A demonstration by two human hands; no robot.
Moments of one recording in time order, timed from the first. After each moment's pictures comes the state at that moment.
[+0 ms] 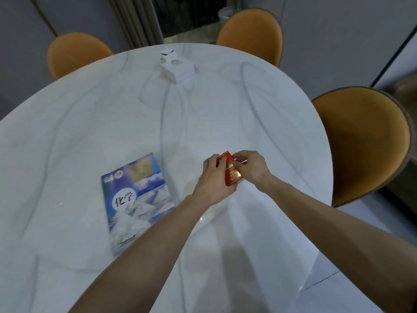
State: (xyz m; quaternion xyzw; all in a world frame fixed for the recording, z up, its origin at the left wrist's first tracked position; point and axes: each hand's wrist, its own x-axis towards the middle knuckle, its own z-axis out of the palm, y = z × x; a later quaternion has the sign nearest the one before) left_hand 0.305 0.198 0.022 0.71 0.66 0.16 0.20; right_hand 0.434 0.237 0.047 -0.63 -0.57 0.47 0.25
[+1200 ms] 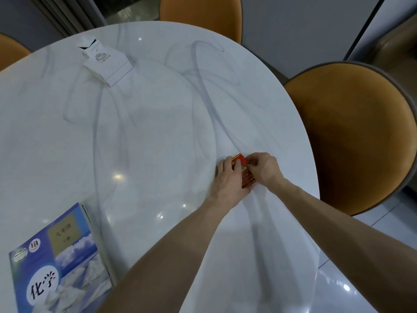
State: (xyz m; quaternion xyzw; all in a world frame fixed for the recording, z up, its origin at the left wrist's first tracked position) left_hand 0.447 0.349 -0.080 0.77 0.61 0.06 0.18; right_hand 0.565 0.376 -0.056 -0.72 -0.53 0.41 0.19
